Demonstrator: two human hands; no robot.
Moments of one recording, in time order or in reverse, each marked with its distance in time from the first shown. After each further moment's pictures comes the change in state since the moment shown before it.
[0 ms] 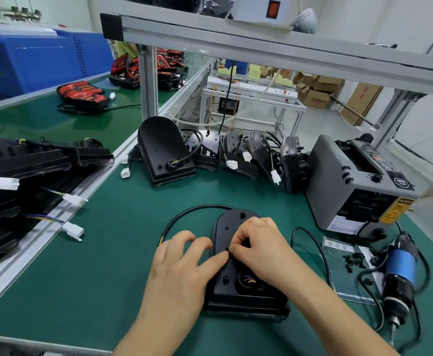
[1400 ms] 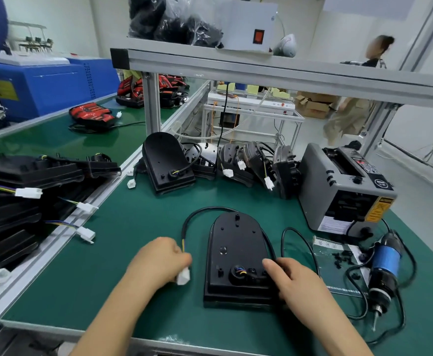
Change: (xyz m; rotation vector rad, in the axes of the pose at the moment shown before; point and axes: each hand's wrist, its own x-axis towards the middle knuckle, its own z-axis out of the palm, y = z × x) left_hand 0.031 -0.033 -0.015 -0.273 -0.654 -0.803; right_hand -0.081 0.039 0.000 0.229 0.057 0.473
